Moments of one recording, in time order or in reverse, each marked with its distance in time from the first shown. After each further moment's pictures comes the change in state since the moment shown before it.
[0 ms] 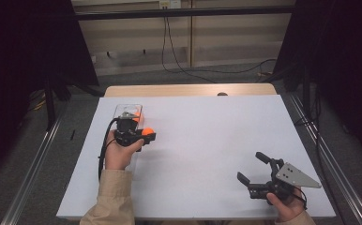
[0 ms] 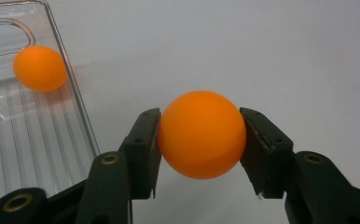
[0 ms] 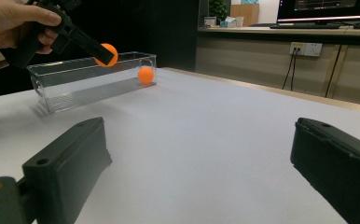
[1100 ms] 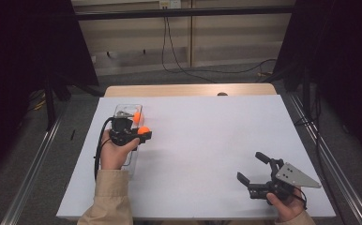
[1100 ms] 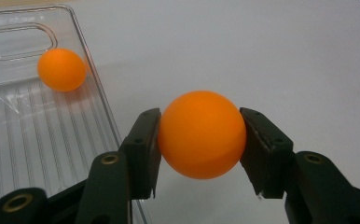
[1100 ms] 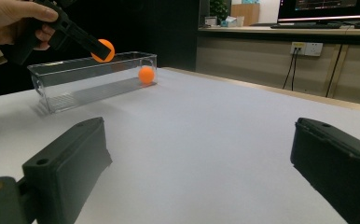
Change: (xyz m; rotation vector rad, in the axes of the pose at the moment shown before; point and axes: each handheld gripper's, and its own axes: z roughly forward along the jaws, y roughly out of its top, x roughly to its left) left arm 0.008 0.000 -0.010 -0.014 0.015 -0.007; right arm 0.000 0.000 0.000 0.002 0.003 0.002
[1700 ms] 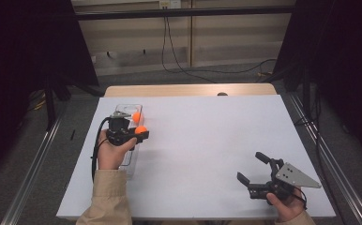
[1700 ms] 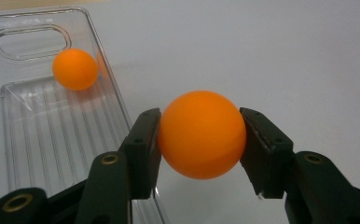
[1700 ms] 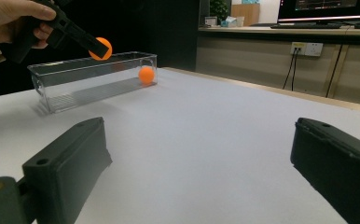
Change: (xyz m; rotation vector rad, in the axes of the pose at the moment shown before) left arm 0.005 -0.001 -0.006 -0.007 0.013 -0.008; right arm 0.000 0.000 0.000 0.000 0.000 -0.001
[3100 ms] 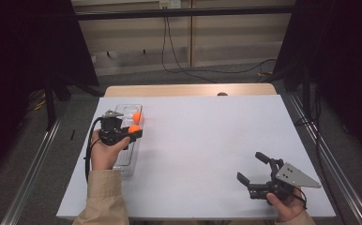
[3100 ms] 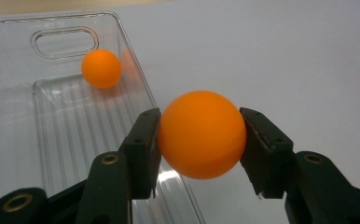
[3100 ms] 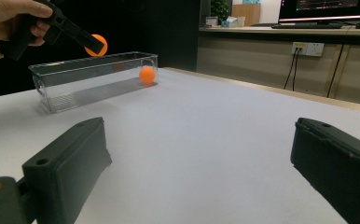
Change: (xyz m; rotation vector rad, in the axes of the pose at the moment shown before) left arm 0.013 -0.002 -0.011 -0.023 0.028 -0.023; right arm 0.000 0.000 0.000 0.000 0.003 0.000
